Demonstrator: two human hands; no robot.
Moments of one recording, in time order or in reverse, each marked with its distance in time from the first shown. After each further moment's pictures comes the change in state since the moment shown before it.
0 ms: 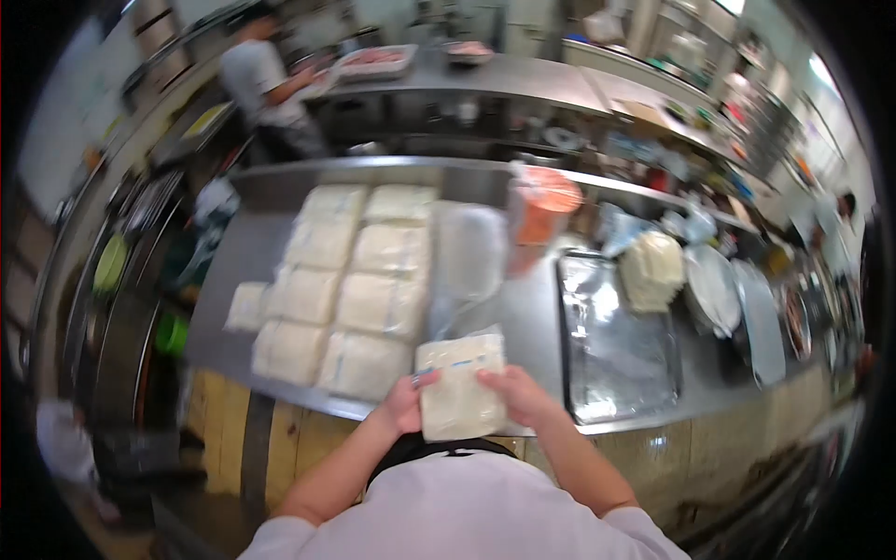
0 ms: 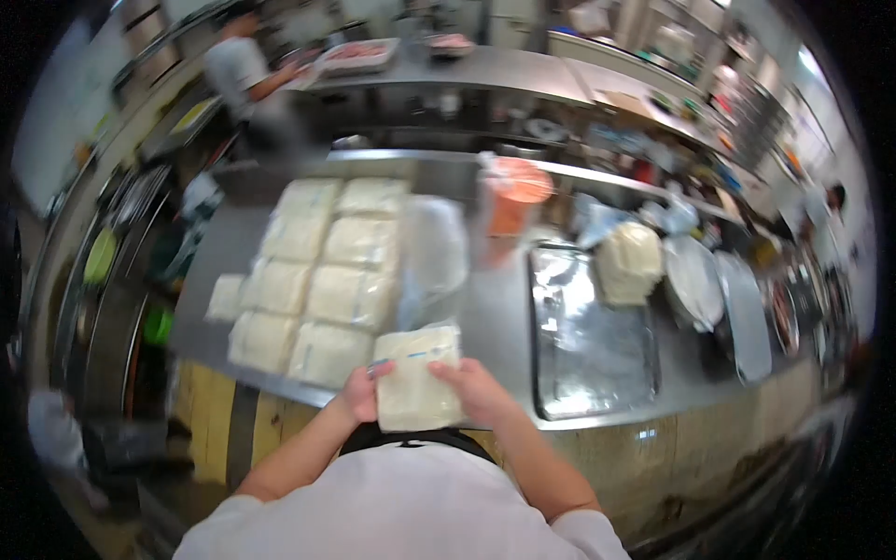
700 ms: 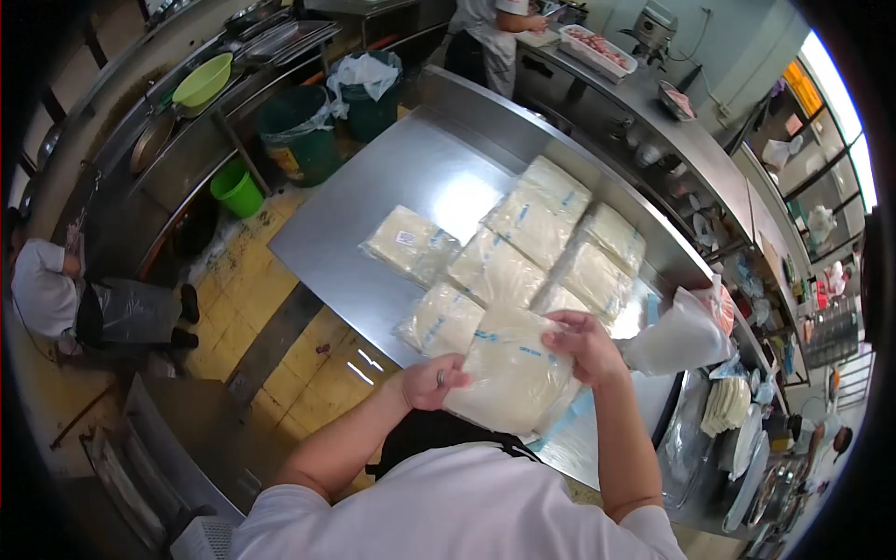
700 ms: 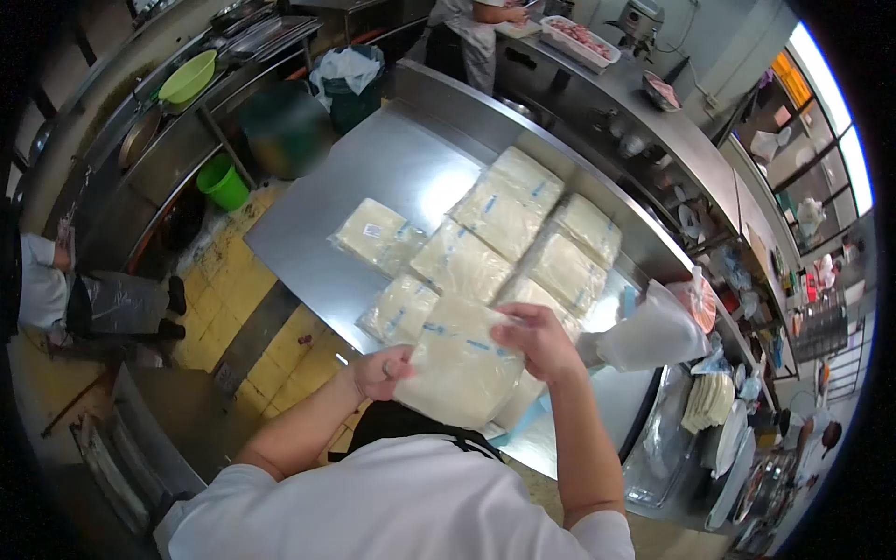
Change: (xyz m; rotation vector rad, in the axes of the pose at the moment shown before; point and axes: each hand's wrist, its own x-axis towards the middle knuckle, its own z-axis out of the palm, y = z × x) left_hand -0.245 0.153 -0.178 0.039 -0.156 0.372; right_hand 0.217 -0.032 0.308 -0.574 -0.156 0.062
